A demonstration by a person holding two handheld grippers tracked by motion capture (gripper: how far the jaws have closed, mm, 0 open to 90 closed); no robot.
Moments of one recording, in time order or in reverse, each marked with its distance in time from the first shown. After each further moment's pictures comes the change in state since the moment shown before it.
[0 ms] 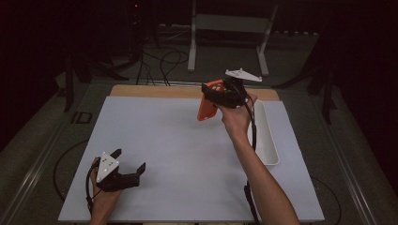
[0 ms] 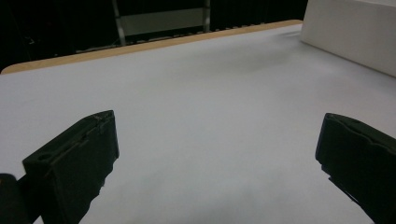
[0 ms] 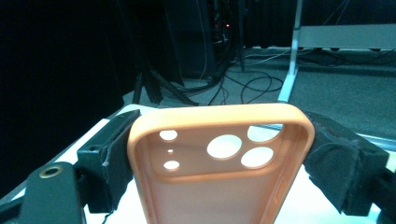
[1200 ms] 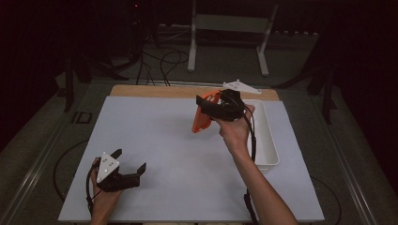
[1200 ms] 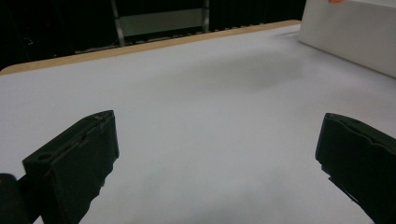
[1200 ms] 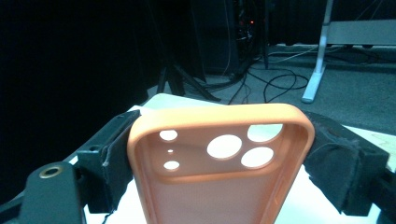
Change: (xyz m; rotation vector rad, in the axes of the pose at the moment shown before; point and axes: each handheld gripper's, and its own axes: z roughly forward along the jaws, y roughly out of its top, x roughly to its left) left arm -0.001 0.000 0.000 -0.003 -0.005 0.002; right arm 0.022 -0.020 -0.025 0.006 0.096 -0.003
